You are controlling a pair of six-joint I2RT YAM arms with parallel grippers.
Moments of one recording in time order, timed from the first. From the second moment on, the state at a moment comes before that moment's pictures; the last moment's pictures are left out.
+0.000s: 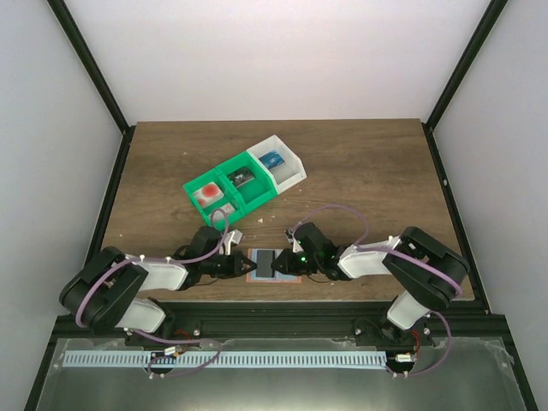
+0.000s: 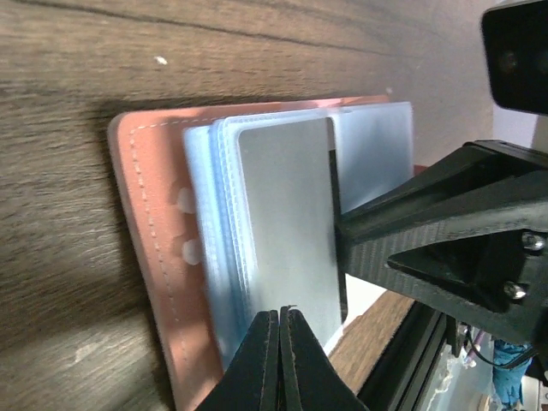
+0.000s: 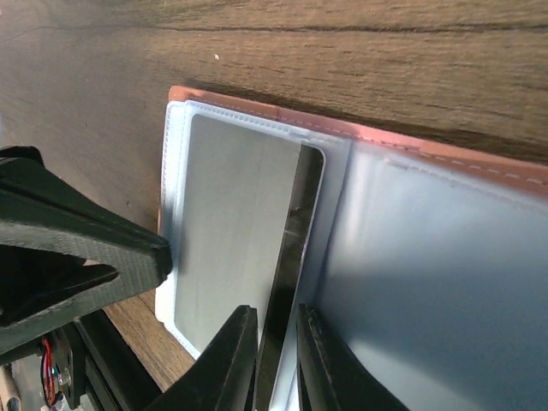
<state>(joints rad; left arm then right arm) -0.60 1.39 0.25 0.39 0.60 -0.81 0.87 1.58 0.52 0.27 -0.36 0.89</state>
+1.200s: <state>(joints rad) -0.61 1.44 0.21 0.52 0.58 -0.80 0.87 1.58 0.41 0.50 -0.42 0.99</state>
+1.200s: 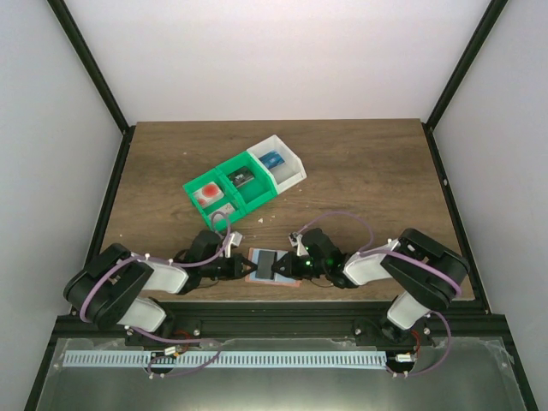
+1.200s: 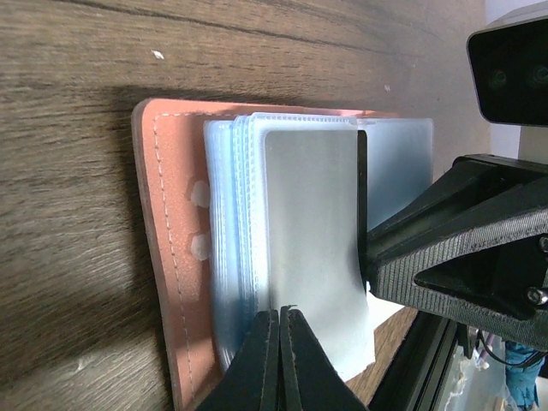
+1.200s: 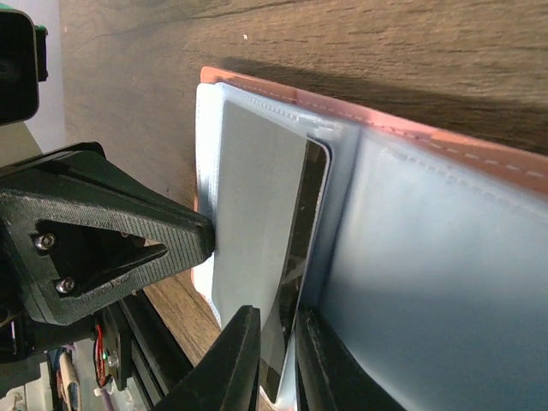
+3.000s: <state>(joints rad) -0.65 1.26 0.37 0.27 0.50 -0.75 0.82 0.86 0.24 0.09 -0.24 0.98</state>
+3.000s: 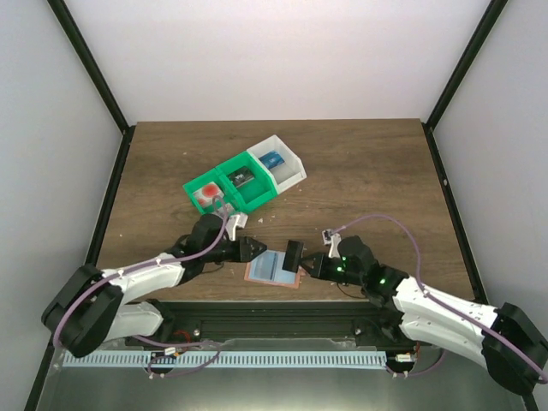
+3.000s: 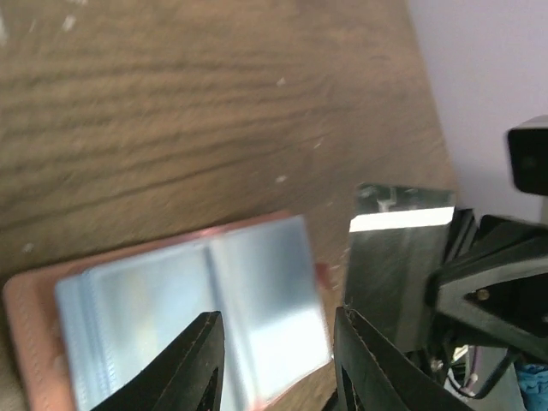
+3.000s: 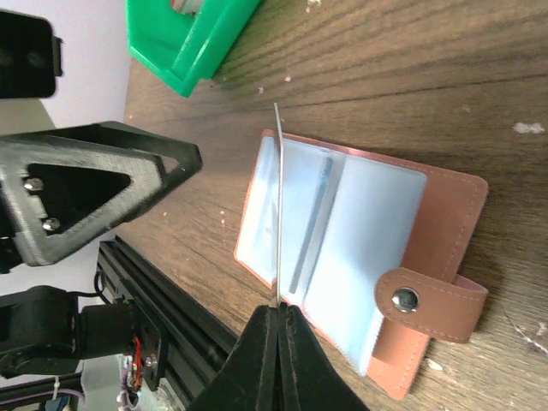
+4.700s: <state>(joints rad) -1.18 0.89 0.46 0.06 -0.05 0.35 0.79 0.75 0.22 0.41 -0.52 1.57</state>
